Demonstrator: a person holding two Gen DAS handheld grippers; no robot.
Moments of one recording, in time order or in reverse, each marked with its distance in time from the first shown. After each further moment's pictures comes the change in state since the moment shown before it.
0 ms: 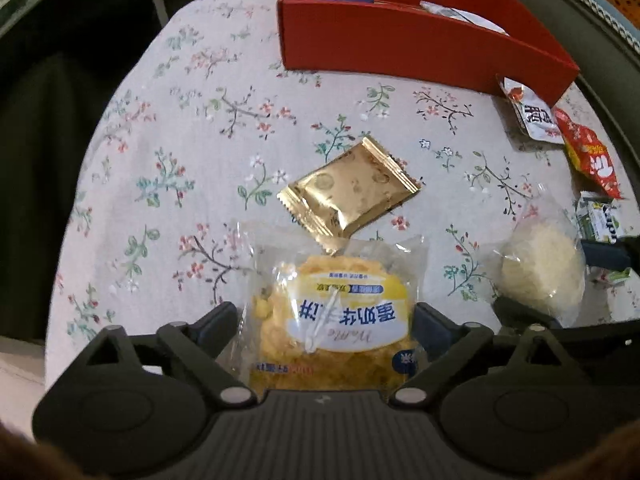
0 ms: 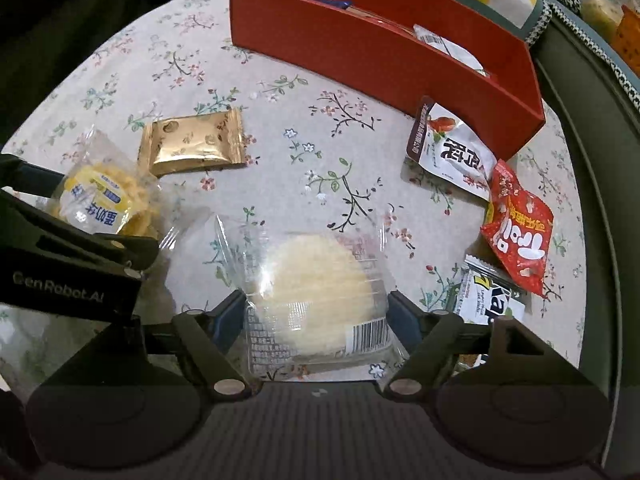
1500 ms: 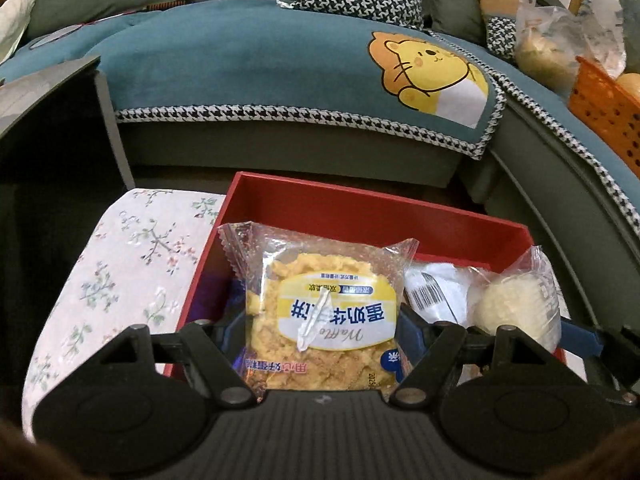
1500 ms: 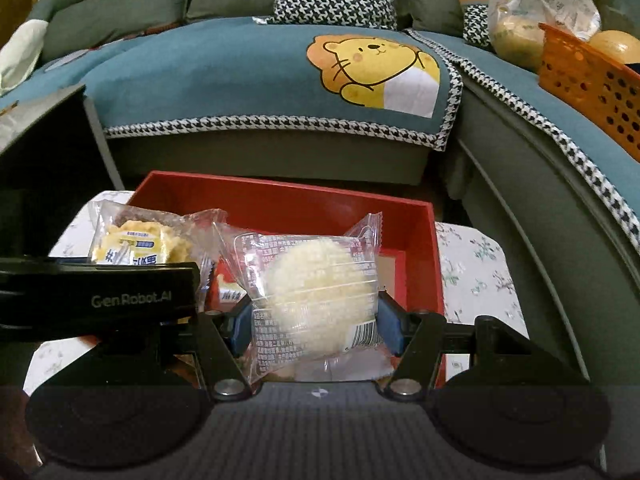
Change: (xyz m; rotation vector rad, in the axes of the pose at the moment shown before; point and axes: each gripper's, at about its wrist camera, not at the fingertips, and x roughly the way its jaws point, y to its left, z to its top) left arm 0.021 -0.043 0.222 -0.094 -0.311 -0.043; right arm 0.019 -0.121 0.156 0.316 -0.301 -0.049
